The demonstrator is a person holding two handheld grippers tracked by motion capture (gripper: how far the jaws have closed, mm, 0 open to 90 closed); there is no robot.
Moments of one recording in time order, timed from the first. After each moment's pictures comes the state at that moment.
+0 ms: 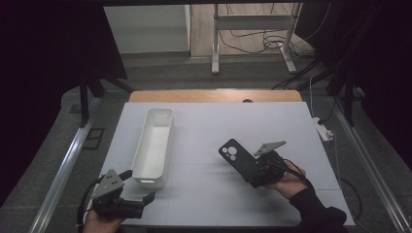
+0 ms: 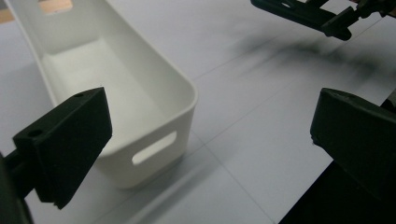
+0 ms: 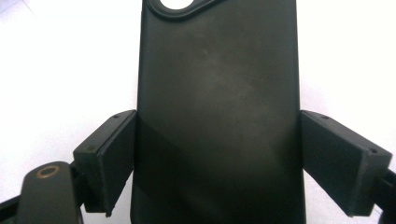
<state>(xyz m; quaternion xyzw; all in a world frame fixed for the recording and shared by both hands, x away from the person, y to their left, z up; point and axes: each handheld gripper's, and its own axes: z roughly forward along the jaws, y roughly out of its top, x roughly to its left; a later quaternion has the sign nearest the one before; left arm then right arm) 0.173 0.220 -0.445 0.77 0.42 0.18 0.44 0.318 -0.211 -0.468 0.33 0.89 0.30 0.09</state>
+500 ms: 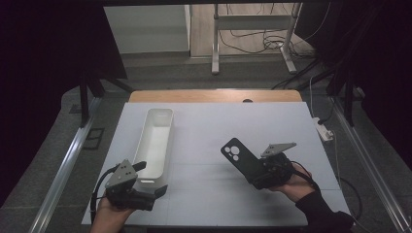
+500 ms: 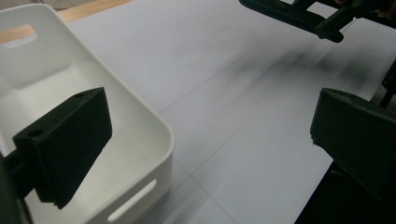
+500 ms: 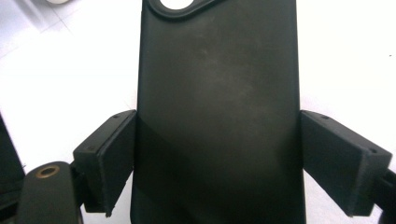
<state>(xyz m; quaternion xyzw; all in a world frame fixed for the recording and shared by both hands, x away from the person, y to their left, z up) 0.201 0.195 -0.435 0.79 0.36 0.16 0.47 0.305 -0.224 -0.454 0.32 0.88 0.34 0.08</state>
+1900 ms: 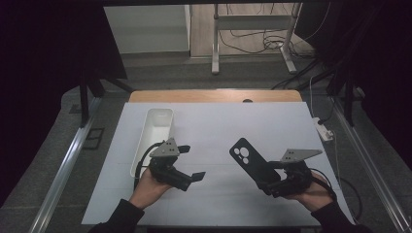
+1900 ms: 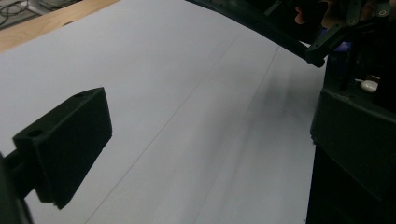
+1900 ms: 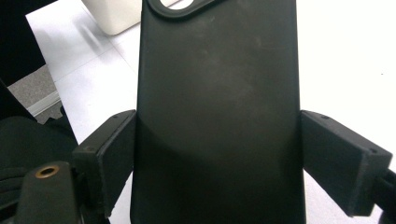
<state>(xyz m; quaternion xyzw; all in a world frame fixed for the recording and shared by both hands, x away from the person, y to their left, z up) 0.271 0.119 -0.426 0.82 0.25 0.07 0.50 0.278 -0.256 -0.432 0.29 0.86 0.41 0.06</state>
